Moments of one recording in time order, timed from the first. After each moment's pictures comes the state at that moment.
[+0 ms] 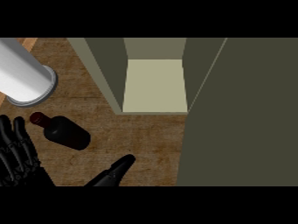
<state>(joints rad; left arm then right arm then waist) 0.03 0.00 -0.60 -2.23 -0.91 0.92 0.58 -0.18 -0.15 0.11 -2.48 -0.09 -0.02 0.66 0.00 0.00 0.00</state>
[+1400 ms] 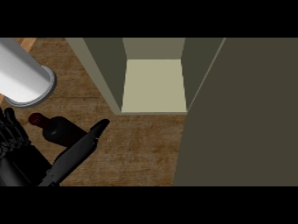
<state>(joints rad) -0.02 0.05 -0.39 -2.10 -0.81 1.01 0.62 -0.53 -0.22 0.03 -2.50 -0.07 -0.13 1.00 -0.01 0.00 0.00</state>
